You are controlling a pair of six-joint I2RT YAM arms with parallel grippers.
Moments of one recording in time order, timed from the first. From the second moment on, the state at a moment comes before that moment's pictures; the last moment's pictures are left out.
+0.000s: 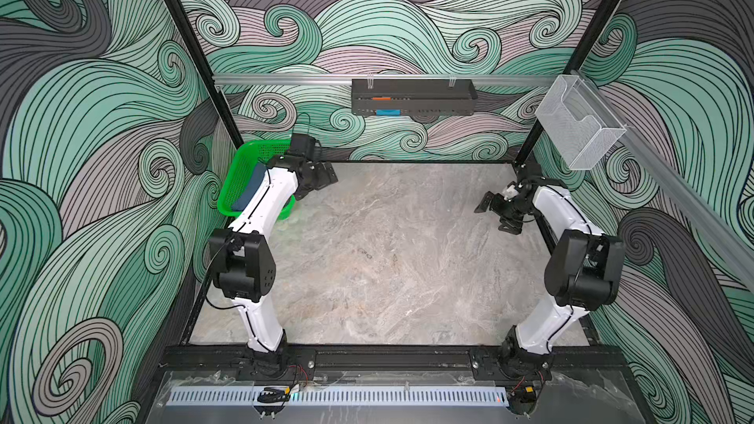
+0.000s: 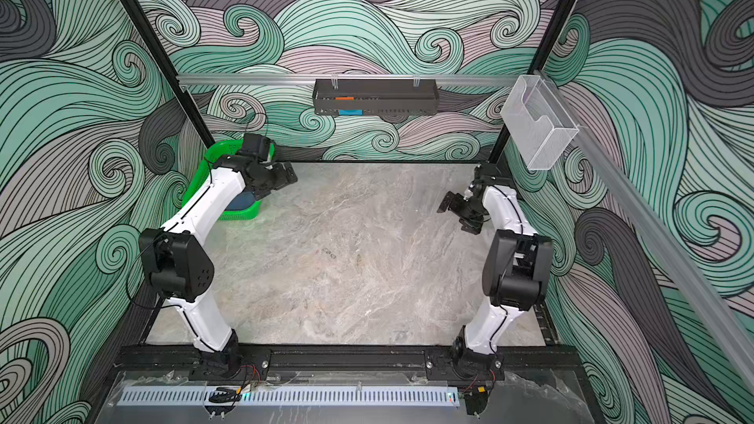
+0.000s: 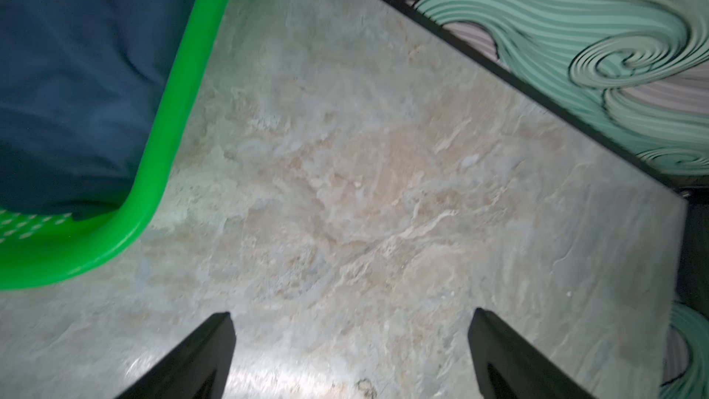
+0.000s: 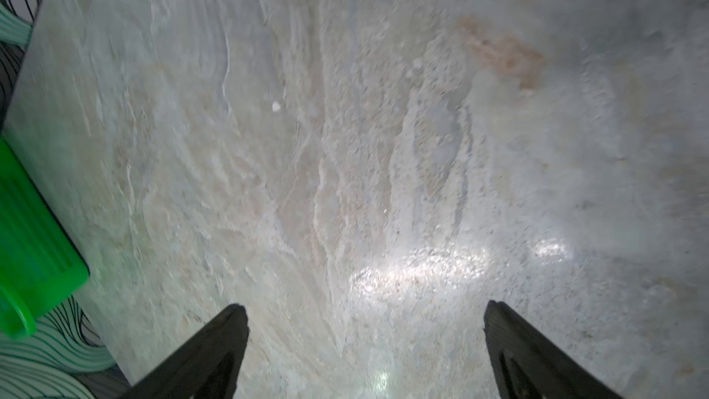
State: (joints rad) left arm -0.10 1.82 1.67 -0.80 0.09 -0.55; right arm -0.22 1.77 1.40 -0.94 -0.31 0.41
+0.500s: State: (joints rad) left arm 0.14 1.24 0.78 -0.25 0.10 -0.27; right arm -0.28 1.39 0.67 -0.21 -0.35 0.28
